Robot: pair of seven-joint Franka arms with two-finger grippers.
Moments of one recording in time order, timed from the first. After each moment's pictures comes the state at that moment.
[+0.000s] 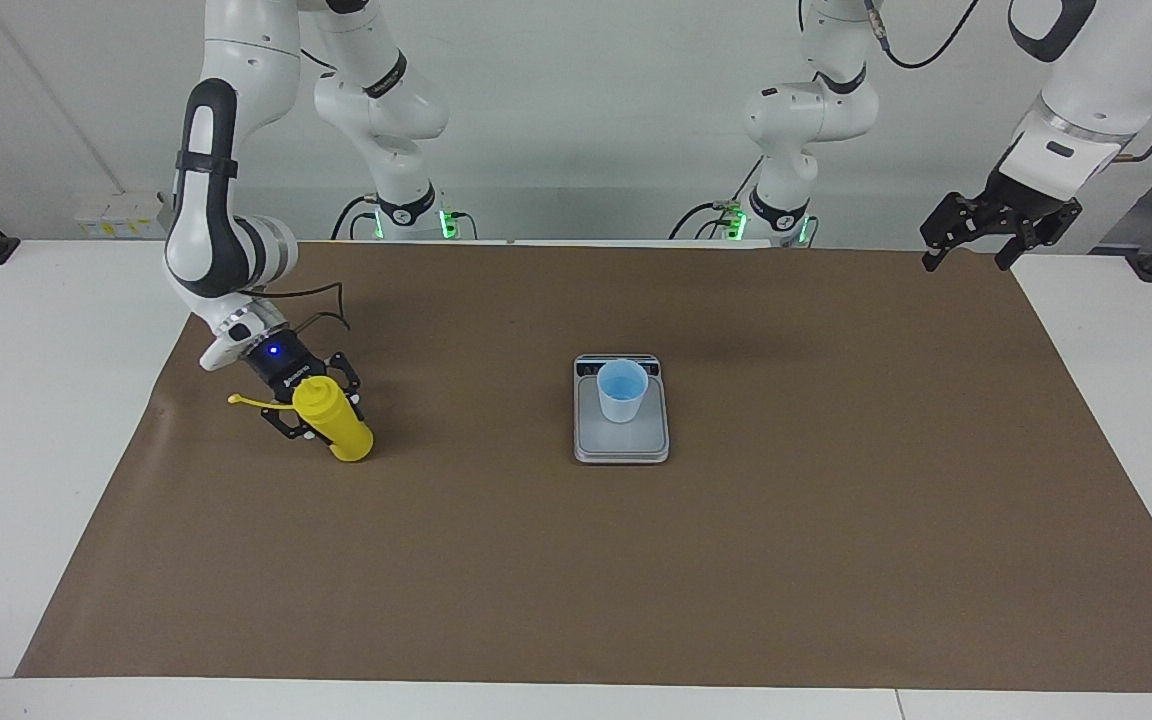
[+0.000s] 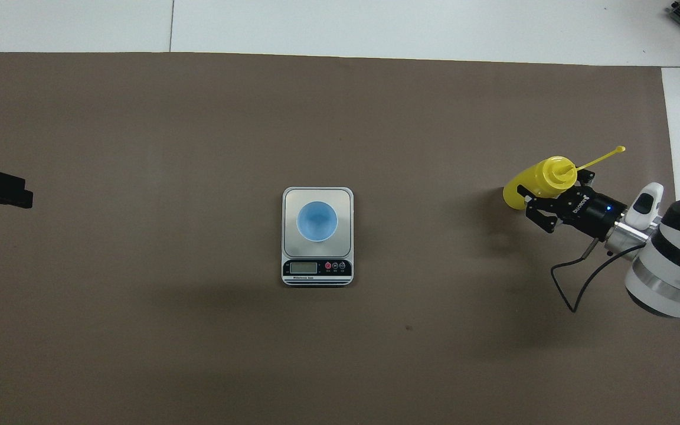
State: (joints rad) left arm 0.06 -0.04 -0.08 -1.57 -0.02 1.52 0.00; right arm -0.17 0.17 0.01 -2.23 1.57 2.33 -2.19
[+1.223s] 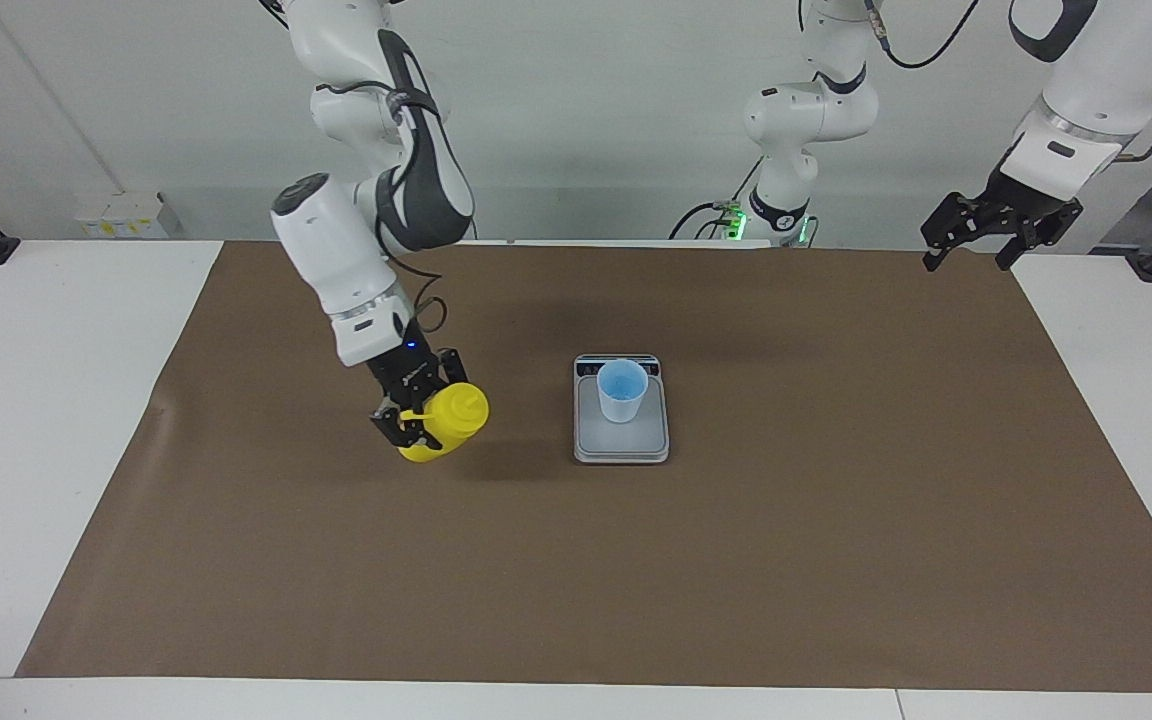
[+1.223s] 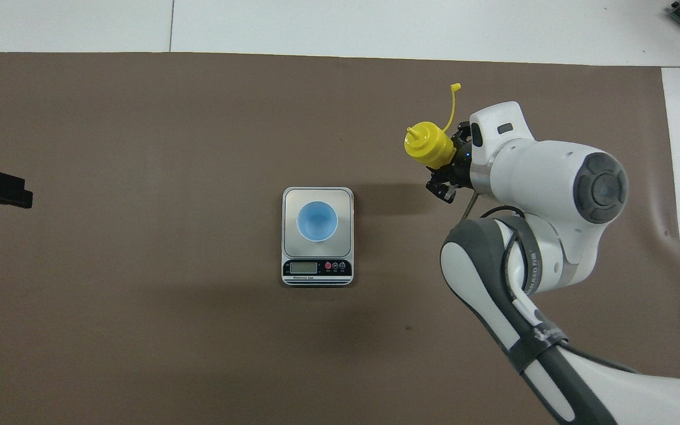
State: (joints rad) left arm 0.06 -0.04 -0.08 -1.57 -0.02 1.52 0.00; right arm 0.28 0.19 0.02 -1.97 0.10 2.57 -0.91
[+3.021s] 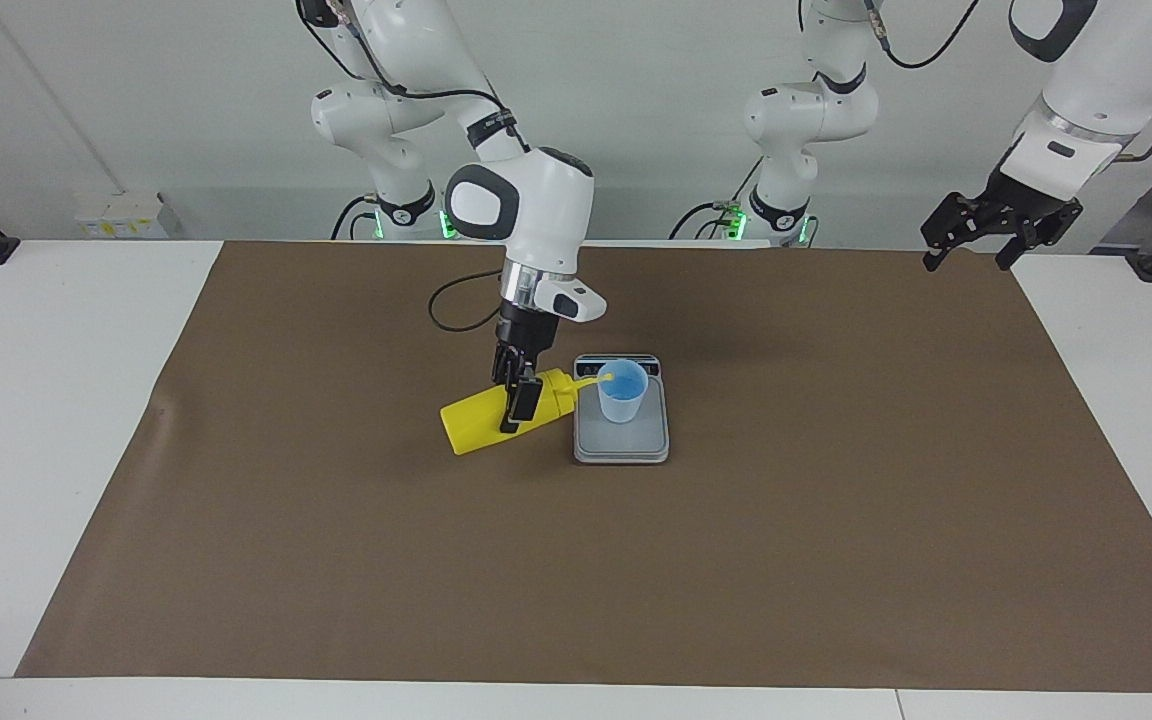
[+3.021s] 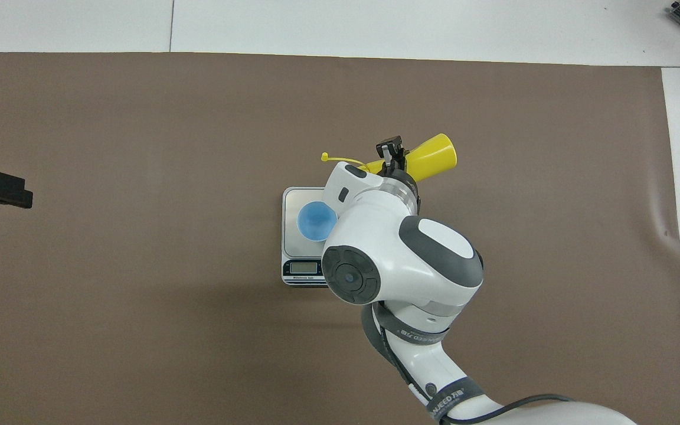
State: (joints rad) left arm 0.06 -0.04 -0.08 -1.57 -0.02 1.52 0.00; right arm 0.55 0.27 0.02 -1.82 -0.88 2.24 -0.74
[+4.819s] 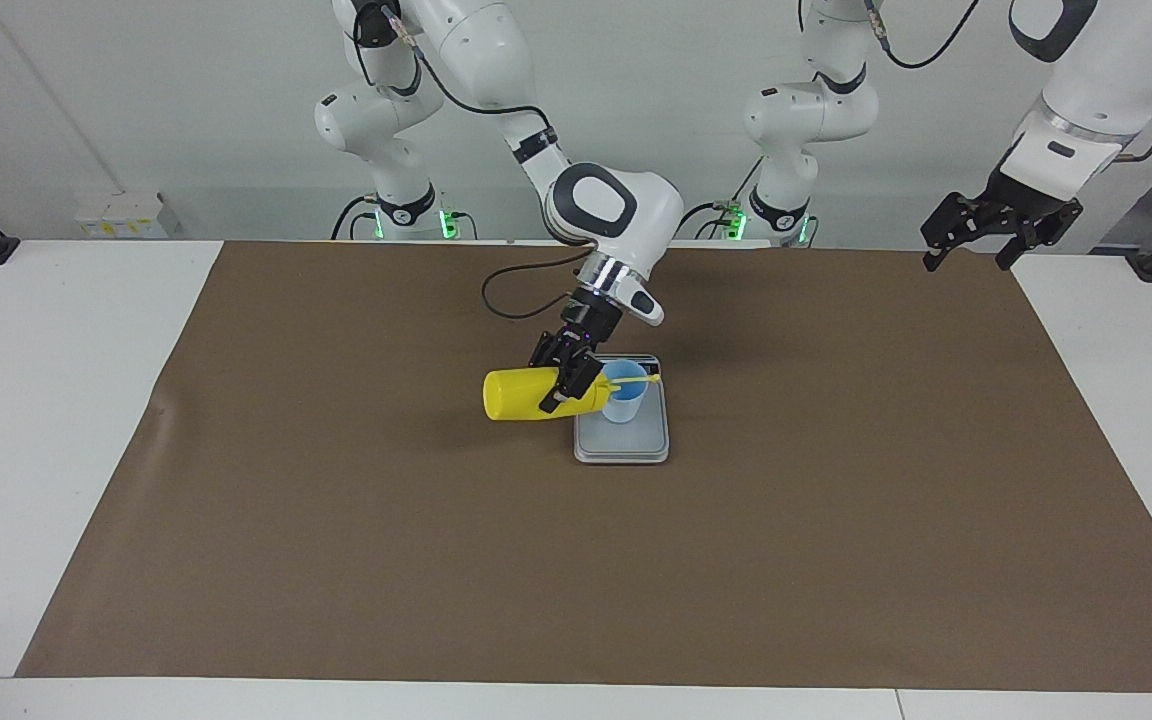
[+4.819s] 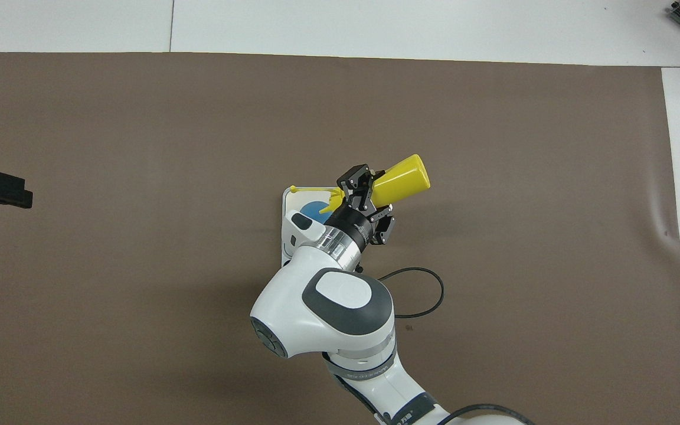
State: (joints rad) left arm 0.06 -0.04 -0.08 -1.57 -0.02 1.52 0.00; right arm 0.72 0.34 0.02 -1.84 -1.22 2.01 -0.42
